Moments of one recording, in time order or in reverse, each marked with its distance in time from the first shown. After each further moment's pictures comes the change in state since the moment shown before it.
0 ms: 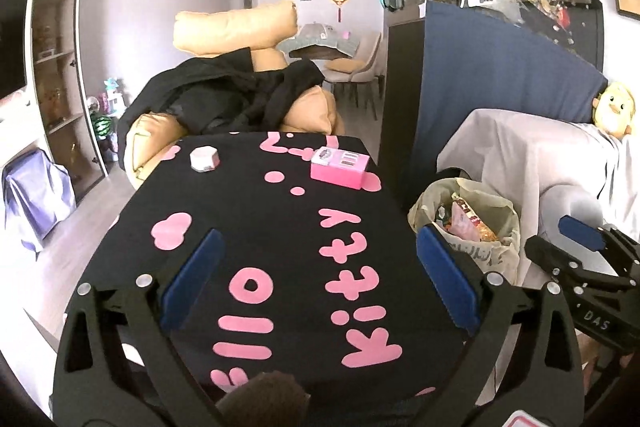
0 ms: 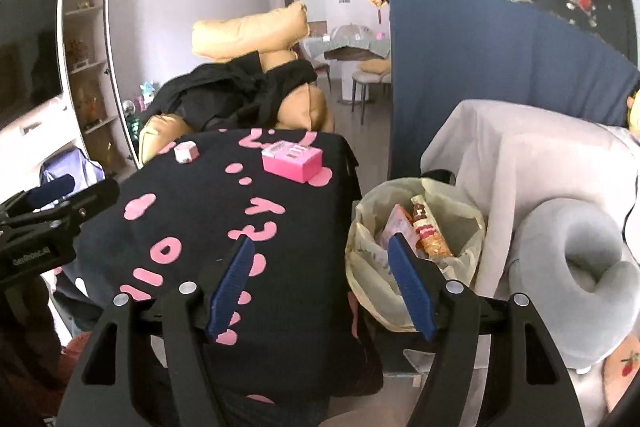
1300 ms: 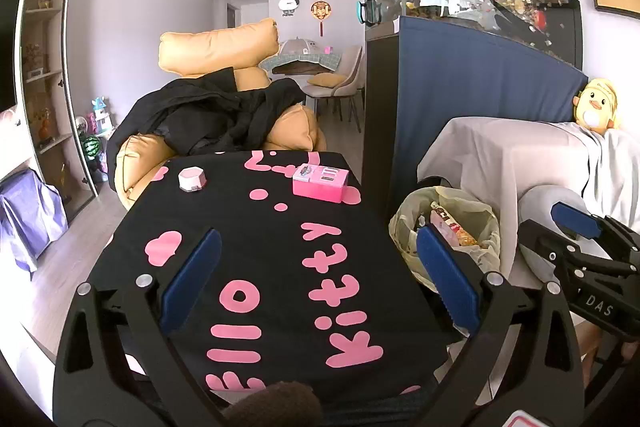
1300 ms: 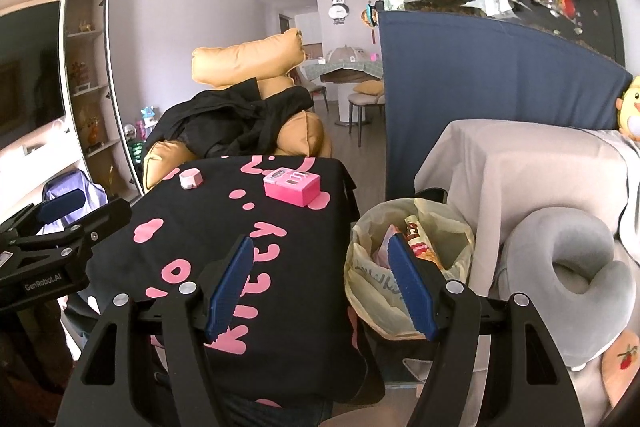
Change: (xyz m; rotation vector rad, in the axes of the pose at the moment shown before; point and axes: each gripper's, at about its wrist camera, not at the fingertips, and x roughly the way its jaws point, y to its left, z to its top) left arm -0.021 -0.015 0.005 0.046 -0.057 -0.050; right arm -0.029 -0.003 0.005 0.025 -0.073 -0.008
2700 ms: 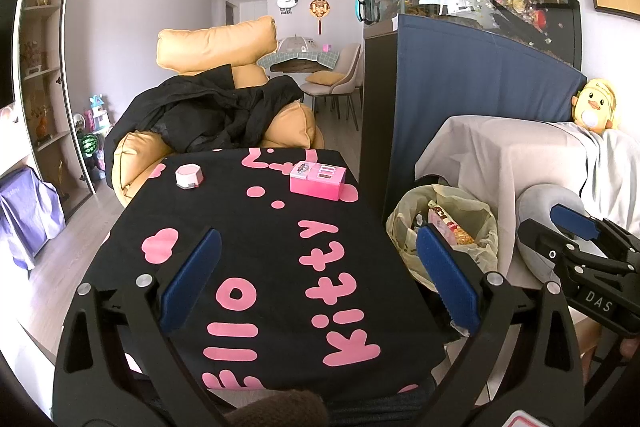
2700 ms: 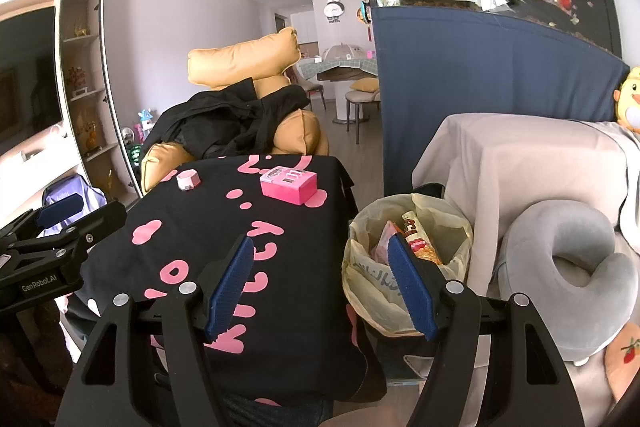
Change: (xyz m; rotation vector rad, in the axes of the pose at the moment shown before) left arm 0.000 0.000 0.001 -0.003 0.003 0.000; right arm 0.001 -0.004 -0.001 0.012 0.002 0.001
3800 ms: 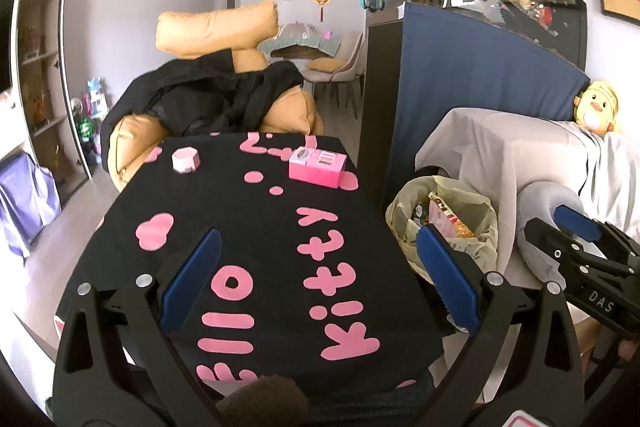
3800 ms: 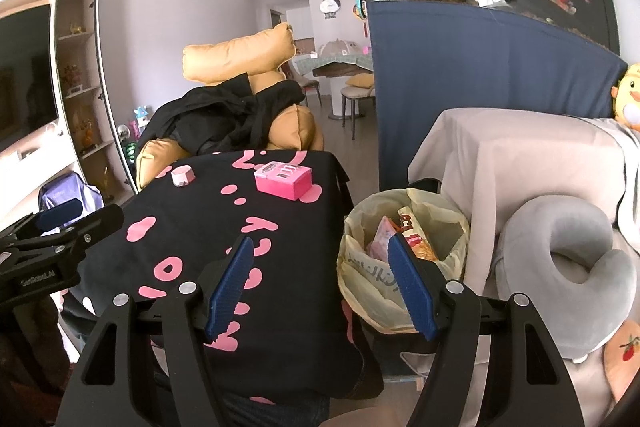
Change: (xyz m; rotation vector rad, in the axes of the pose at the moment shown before) left arm 0.012 0.002 -0.009 -0.041 0.061 -0.017; right arm 0.006 0.001 -0.006 0.007 0.018 -0.018
